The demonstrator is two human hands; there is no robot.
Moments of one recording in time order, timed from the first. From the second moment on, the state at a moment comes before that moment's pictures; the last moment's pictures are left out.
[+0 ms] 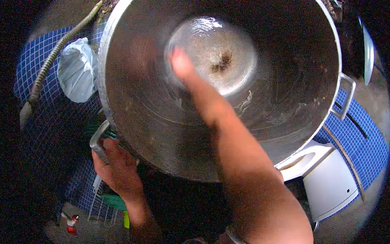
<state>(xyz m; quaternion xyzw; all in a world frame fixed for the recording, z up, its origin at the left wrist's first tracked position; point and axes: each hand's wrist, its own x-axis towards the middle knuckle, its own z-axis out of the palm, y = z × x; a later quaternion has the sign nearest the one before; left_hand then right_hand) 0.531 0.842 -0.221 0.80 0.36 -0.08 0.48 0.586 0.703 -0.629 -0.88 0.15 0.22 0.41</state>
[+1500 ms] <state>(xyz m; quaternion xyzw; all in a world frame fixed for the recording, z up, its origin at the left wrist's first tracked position) 0.540 0.837 -0.225 0.82 0.34 -0.05 0.46 0.420 0.561 -0.652 -0.95 -0.03 0.25 0.17</state>
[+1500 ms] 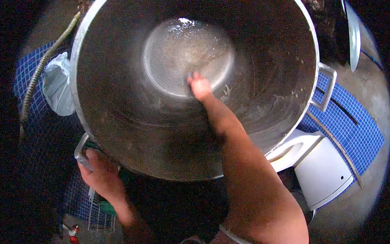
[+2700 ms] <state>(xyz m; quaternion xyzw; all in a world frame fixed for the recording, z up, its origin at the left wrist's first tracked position) 0.539 0.838 -0.224 0.80 0.34 -0.05 0.49 0.517 0.526 -0.619 -0.93 0.27 0.18 0.16</state>
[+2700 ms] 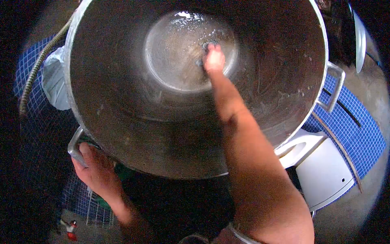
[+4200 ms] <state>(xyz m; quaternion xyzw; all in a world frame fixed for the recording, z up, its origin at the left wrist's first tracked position) 0.537 0.837 -0.222 0.79 0.38 -0.07 0.47 0.612 0.506 -0.692 -0.90 0.39 -0.04 0.18</state>
